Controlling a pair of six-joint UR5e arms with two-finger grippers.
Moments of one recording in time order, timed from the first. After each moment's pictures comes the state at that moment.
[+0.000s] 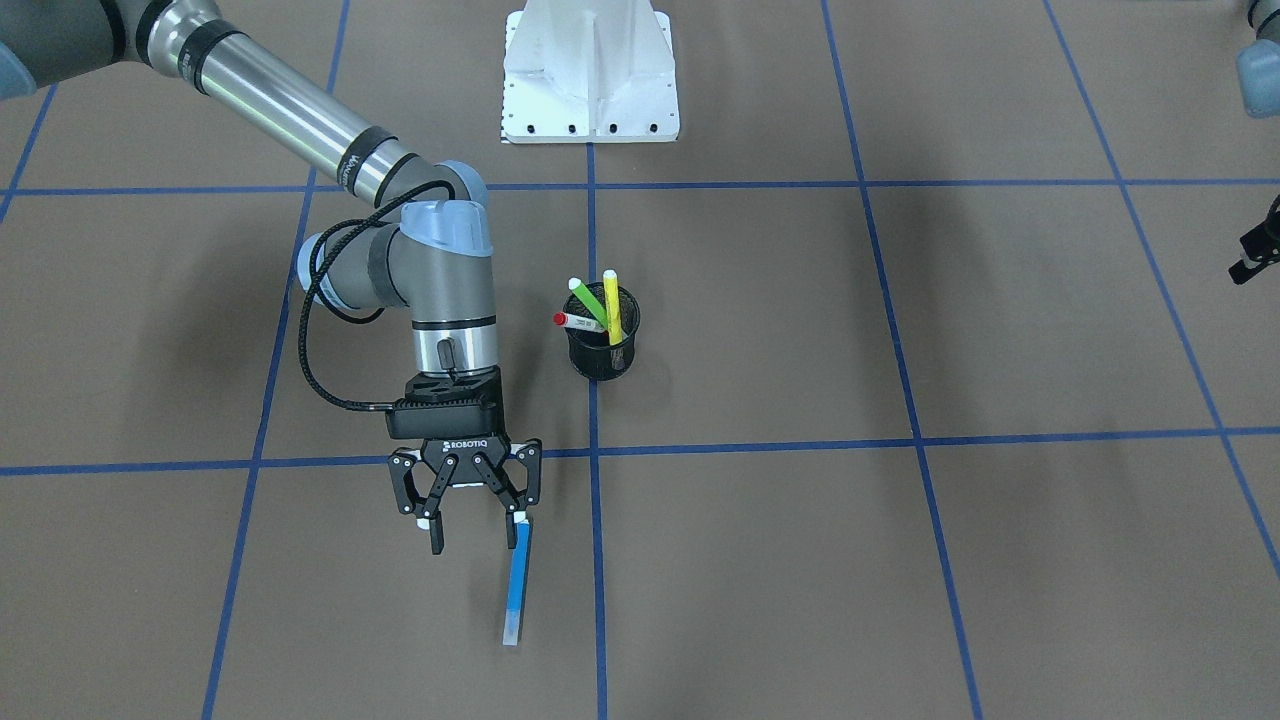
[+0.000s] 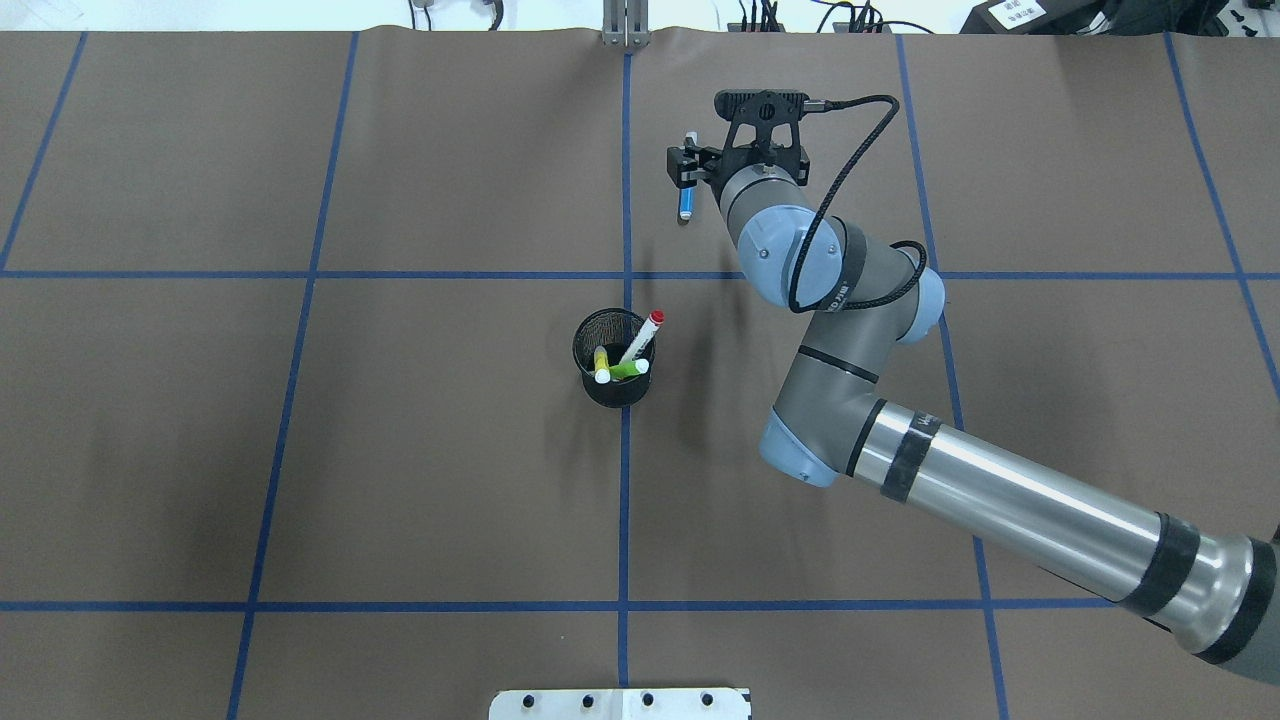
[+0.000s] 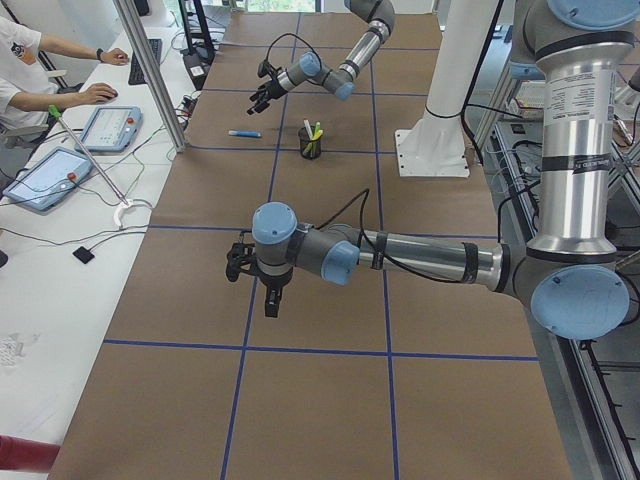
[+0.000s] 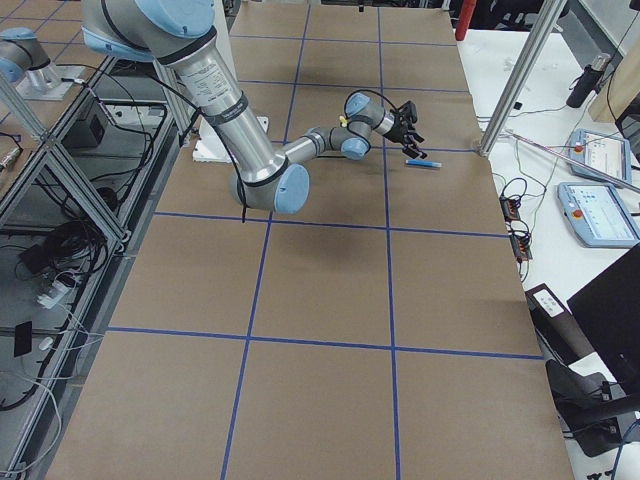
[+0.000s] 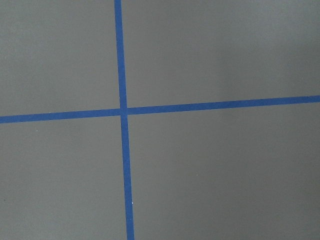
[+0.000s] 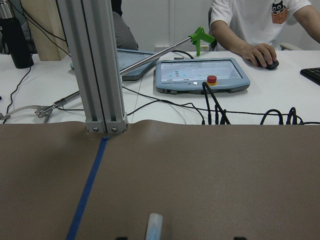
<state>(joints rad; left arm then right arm) -1.37 -1.55 -1.72 -1.83 -2.35 -0.41 0.60 -0.87 1.28 -0.82 1.15 1.09</state>
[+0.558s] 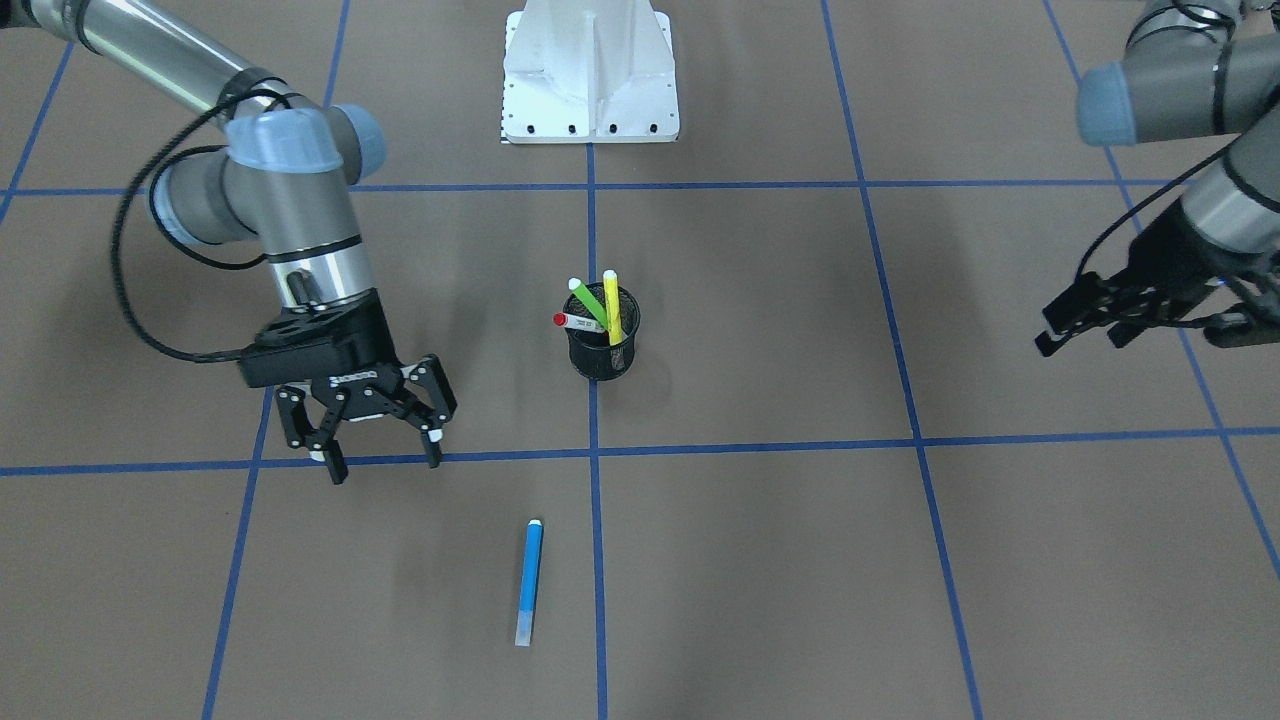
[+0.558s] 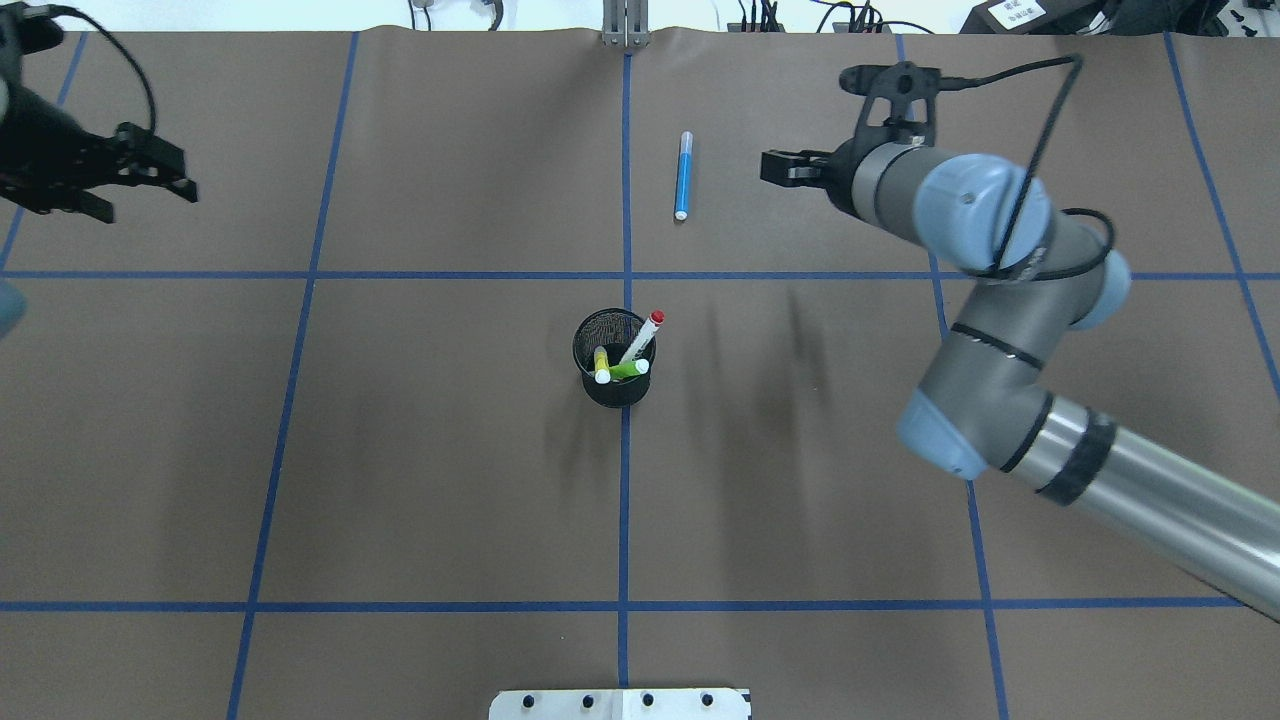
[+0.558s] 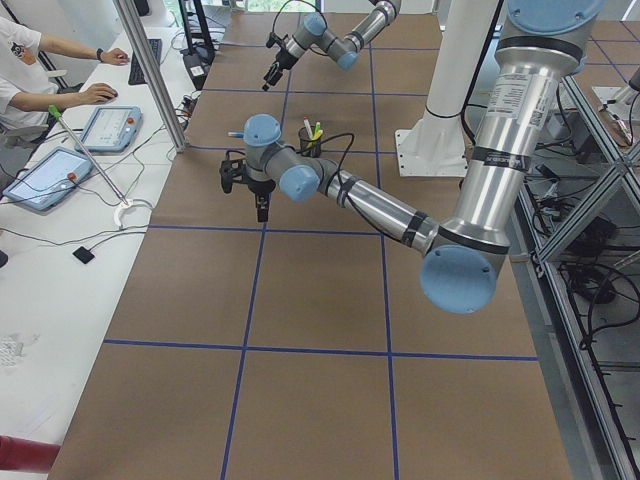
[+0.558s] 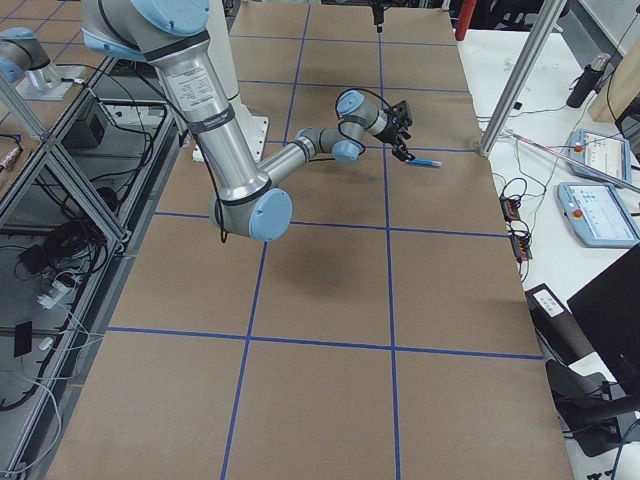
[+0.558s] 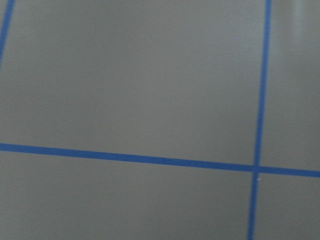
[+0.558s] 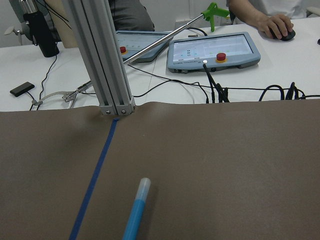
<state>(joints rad) -1.07 -1.87 -1.79 -1.80 -2.21 -1.05 0.77 -1.14 1.62 -0.92 1.56 1.09</state>
